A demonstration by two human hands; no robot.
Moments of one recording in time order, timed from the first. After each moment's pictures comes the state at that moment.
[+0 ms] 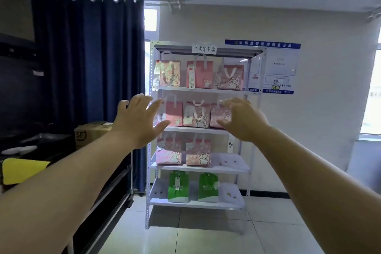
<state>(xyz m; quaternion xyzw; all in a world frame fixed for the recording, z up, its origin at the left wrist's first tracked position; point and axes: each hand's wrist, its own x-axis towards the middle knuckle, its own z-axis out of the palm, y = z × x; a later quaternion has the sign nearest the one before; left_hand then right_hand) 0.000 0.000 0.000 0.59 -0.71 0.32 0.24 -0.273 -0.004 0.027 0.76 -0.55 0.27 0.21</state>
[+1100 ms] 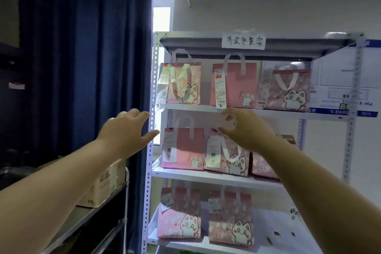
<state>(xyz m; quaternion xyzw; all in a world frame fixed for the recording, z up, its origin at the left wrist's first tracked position) 0.082 -0.551 0.016 0.62 -0.67 0.31 0.27 -0.206 -0.580 0.046 0.79 -0.50 0.33 0.15</state>
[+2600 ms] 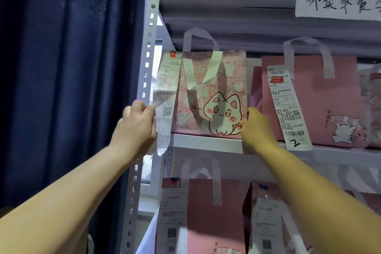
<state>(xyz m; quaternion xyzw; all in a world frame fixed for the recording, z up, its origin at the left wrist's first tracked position) 0.167 -1.018 0.076 0.58 -0.64 0.24 0.45 -0.101 -1.055 0.101 0.65 -0.57 0.51 0.09</state>
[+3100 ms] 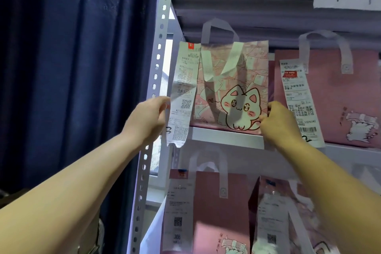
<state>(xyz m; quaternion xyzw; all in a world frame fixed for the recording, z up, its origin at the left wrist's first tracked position) 0.164 -1.005 0.080 0.51 -0.66 0.15 0.52 -0.121 -1.049 0.104 0.63 -0.56 0.53 0.11</state>
